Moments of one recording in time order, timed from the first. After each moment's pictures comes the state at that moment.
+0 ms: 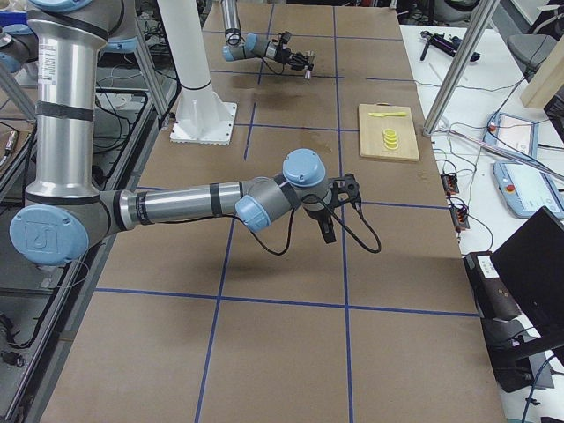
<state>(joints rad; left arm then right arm) -0.19 -1.73 -1.55 -2.93 -0.49 -0.90 1.36 -1.69 1.82 -0.95 2.36 0.50</state>
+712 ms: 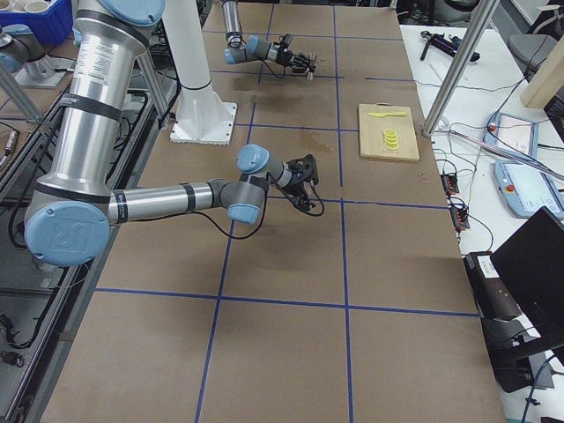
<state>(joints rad) -0.21 -1.76 -1.54 -2.94 -0.50 -0.74 0.78 -1.85 1.90 -0.43 1.66 1.07</state>
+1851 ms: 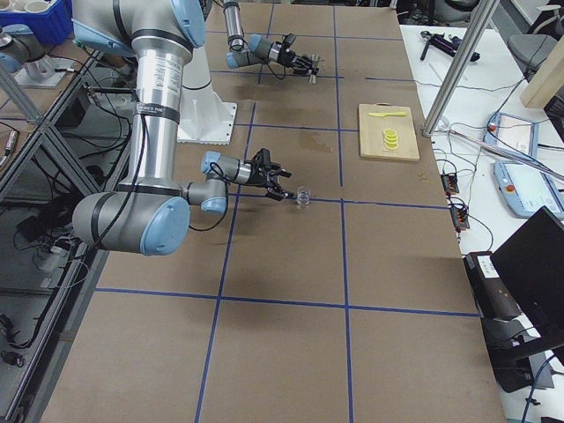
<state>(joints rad) -0.23 -1.85 -1.55 -2.99 -0.60 -0.63 0.13 -1.75 1.74 -0.45 0.58 1.17</state>
